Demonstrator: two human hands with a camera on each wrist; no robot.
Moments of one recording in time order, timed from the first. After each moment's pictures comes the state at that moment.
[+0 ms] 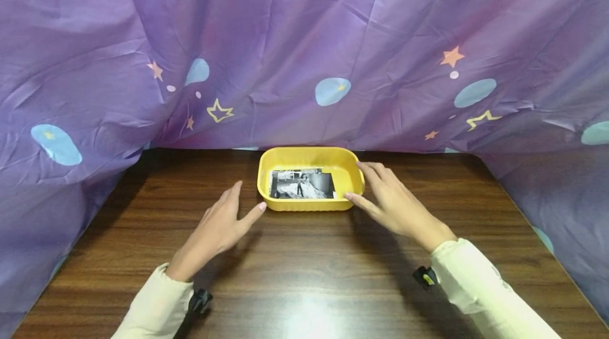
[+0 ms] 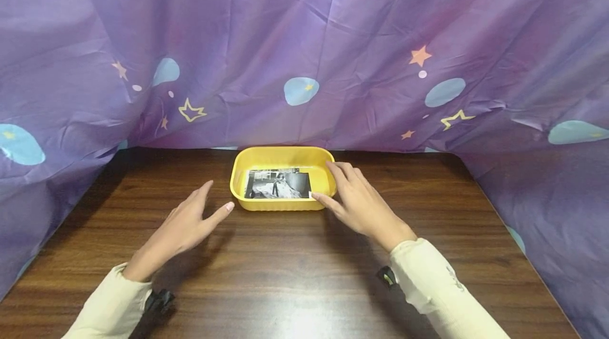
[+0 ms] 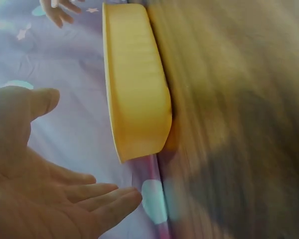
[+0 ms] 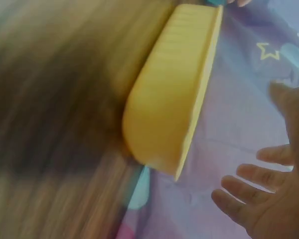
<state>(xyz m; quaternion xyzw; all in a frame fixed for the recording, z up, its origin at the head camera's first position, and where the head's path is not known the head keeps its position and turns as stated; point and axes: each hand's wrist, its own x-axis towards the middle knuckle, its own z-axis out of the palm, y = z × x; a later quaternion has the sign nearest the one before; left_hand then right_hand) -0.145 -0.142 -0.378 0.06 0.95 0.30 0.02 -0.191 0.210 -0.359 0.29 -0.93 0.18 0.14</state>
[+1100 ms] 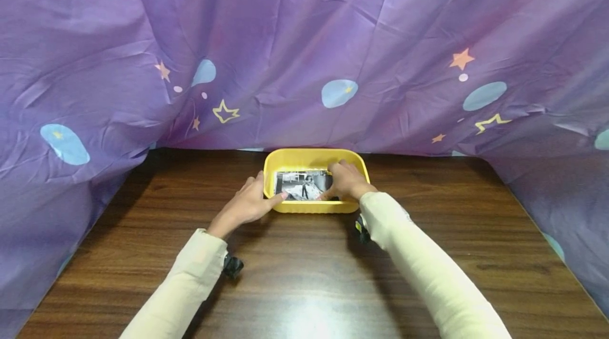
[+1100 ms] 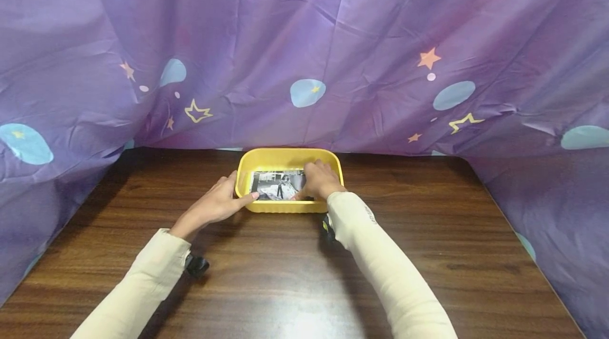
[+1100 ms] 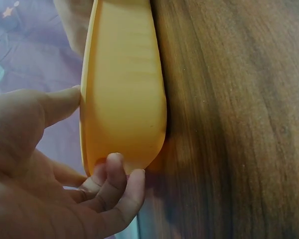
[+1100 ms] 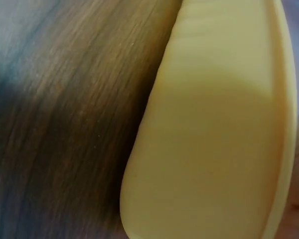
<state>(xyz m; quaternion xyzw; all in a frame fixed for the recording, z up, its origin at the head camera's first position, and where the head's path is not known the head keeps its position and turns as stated) -0.206 -0.119 -0.388 0.09 0.93 0.36 0.05 -0.285 0.130 -0.389 0.17 -0.97 0.13 -0.08</state>
